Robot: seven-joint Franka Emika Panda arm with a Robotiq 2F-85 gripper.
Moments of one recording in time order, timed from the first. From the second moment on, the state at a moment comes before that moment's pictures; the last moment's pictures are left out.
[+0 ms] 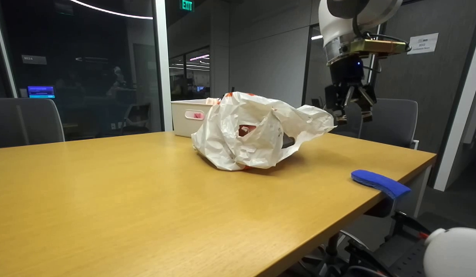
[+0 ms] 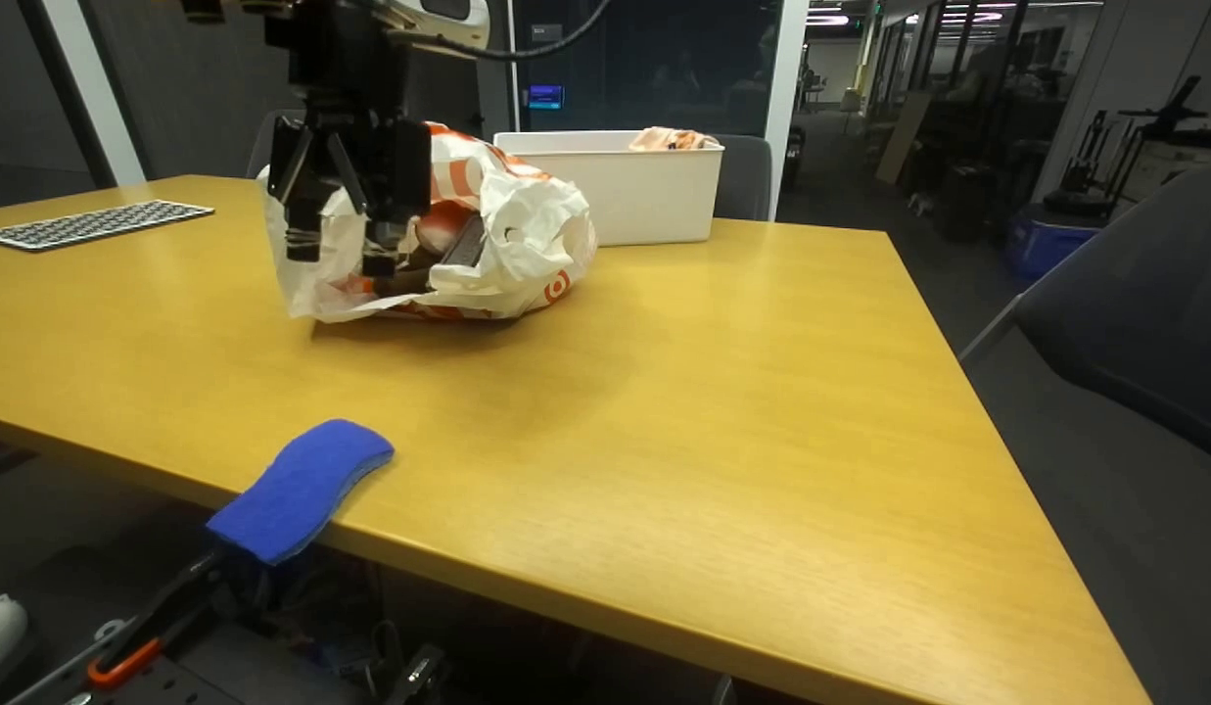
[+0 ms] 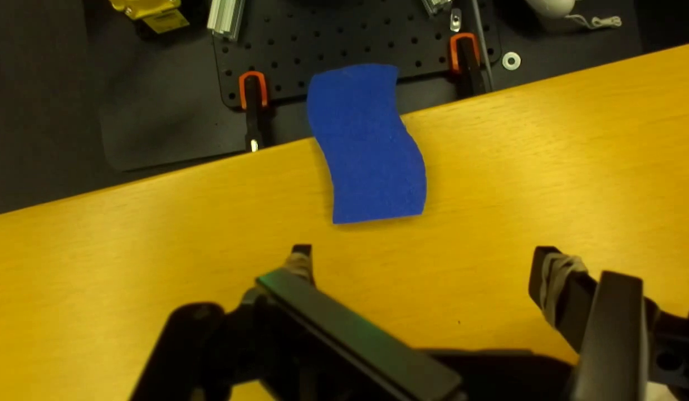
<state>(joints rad) 0.03 -0.40 0.04 -2.51 0.01 1.77 0.19</state>
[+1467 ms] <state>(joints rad) -0.02 -0.32 0.01 -2.77 0.05 2.16 0.13</state>
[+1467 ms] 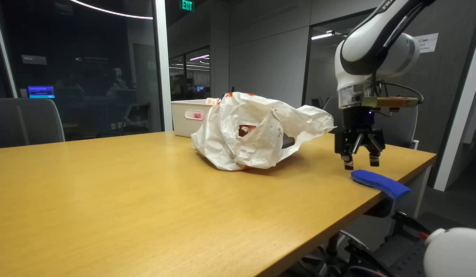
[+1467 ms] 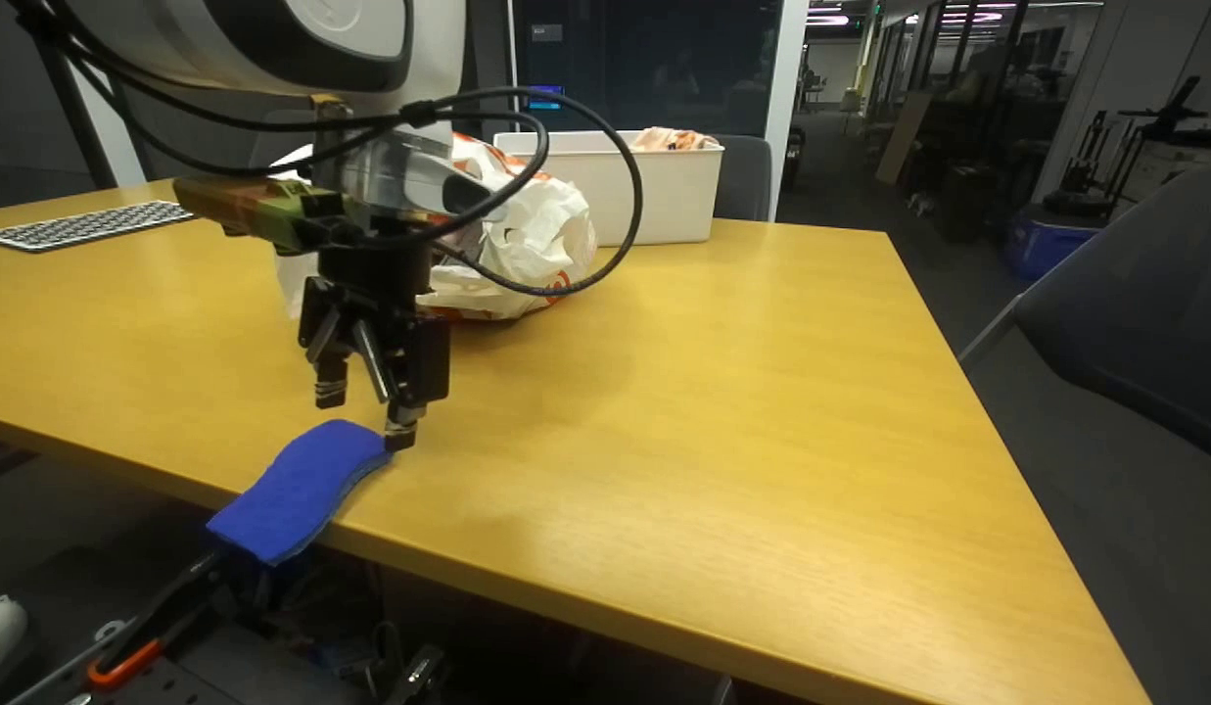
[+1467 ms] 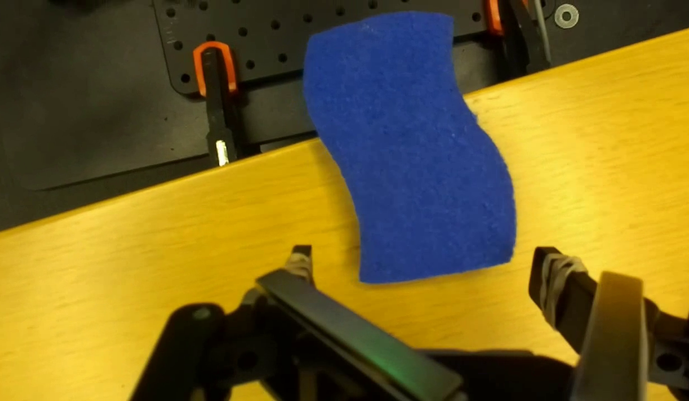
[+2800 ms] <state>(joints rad) -0.09 -0.21 -0.06 -2.76 0.03 2.19 0.10</state>
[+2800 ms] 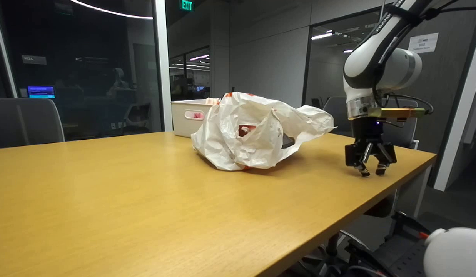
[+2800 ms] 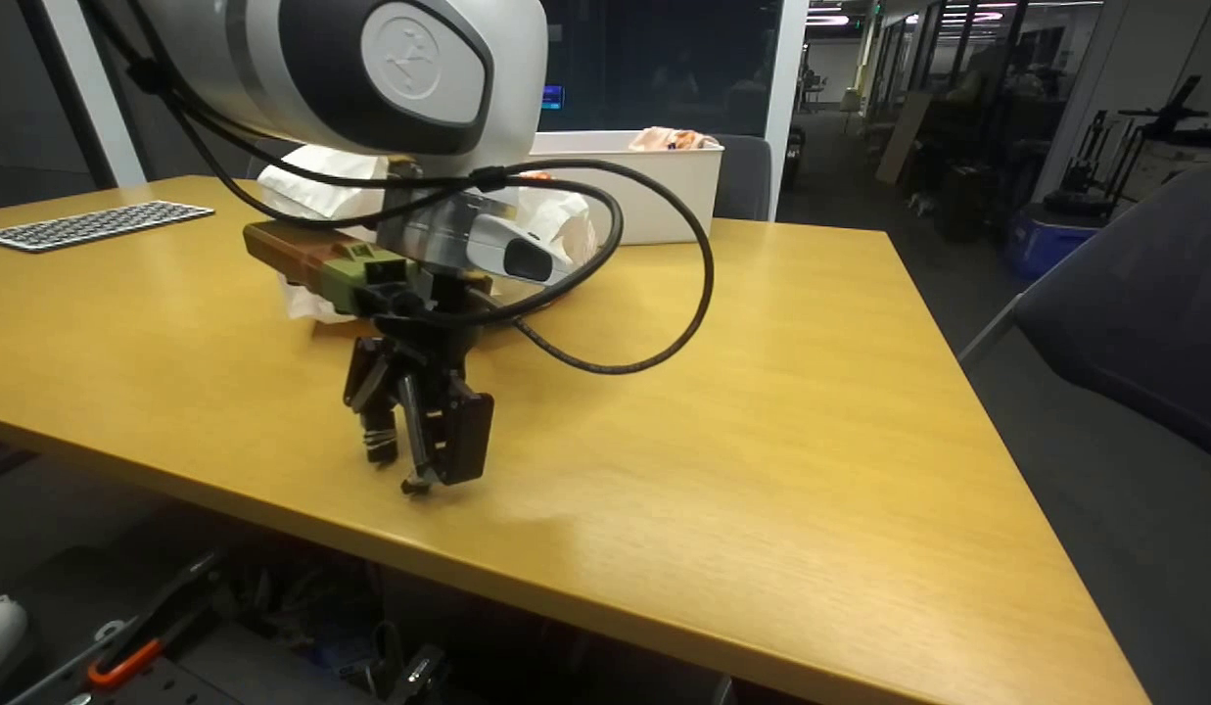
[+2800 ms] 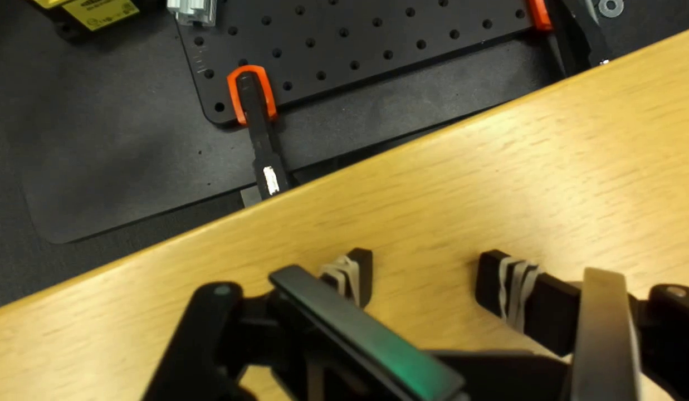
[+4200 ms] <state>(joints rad) 0.08 -0.88 0.04 -2.74 0.09 1.87 0.04</state>
